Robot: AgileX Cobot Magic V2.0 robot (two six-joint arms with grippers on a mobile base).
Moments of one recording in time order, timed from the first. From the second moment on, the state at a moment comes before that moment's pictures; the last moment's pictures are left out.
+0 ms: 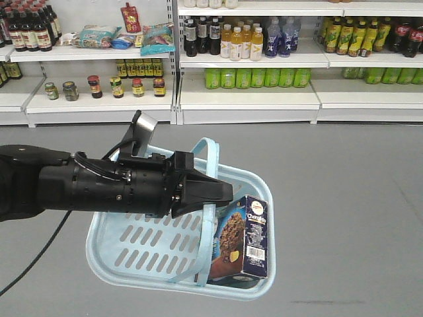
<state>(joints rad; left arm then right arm) -0.40 1.58 -0.94 -1.66 0.94 0.82 0.01 -0.01 0.03 -0.15 0.01 0.13</state>
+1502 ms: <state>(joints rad) -0.40 1.58 -0.94 -1.66 0.93 0.82 0.01 -0.01 0.03 -0.15 0.01 0.13</state>
